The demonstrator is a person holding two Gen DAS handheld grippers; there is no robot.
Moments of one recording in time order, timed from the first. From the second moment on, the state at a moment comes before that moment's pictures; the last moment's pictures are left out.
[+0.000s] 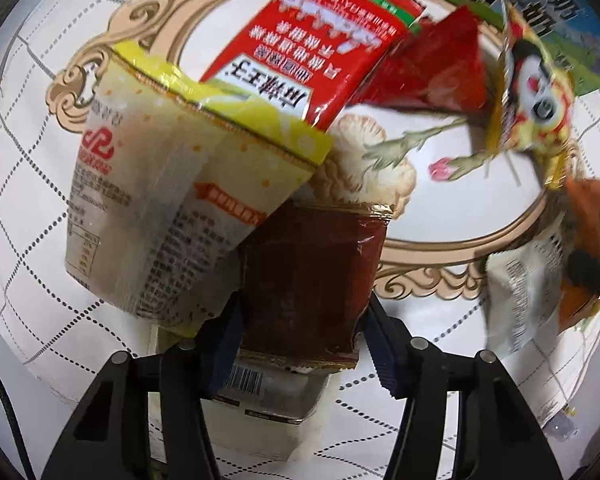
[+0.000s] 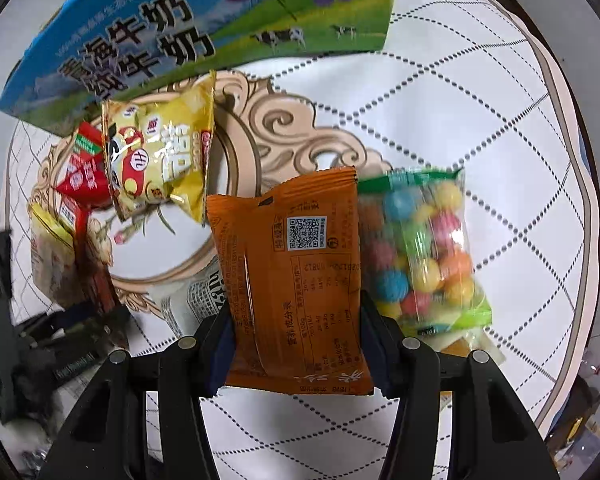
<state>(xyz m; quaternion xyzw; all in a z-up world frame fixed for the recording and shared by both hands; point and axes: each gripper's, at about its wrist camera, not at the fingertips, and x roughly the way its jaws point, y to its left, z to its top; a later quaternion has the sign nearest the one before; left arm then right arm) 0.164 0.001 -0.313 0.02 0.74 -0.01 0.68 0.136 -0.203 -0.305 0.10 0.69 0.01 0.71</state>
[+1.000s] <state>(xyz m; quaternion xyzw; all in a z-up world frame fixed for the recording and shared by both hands) 0.171 -0.065 -0.194 -0.02 0.69 -0.09 0.72 0.026 -0.218 -0.255 0.18 0.66 0.02 0.73</state>
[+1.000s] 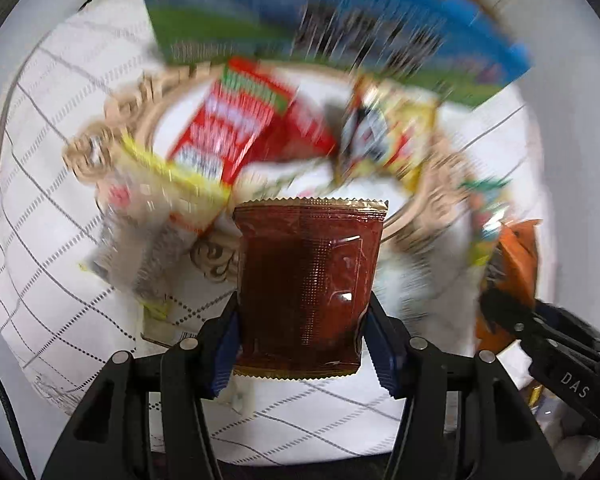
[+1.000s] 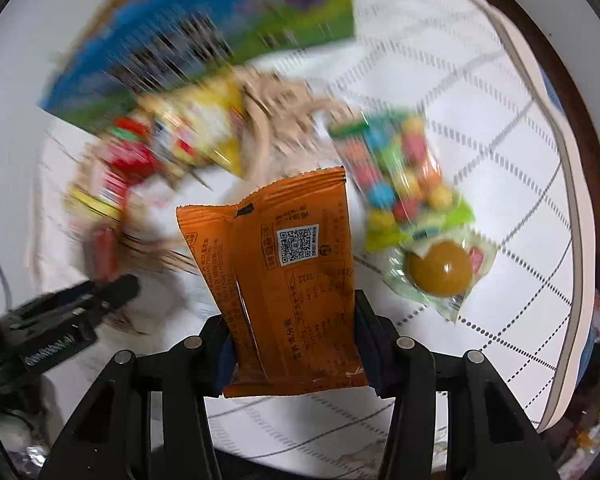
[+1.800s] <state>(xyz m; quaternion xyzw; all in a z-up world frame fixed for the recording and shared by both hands) 0.469 -0.044 -0.199 0.01 0.70 -0.04 0.71 0.359 -0.233 -0.195 0.17 0.63 -0.01 0.76</state>
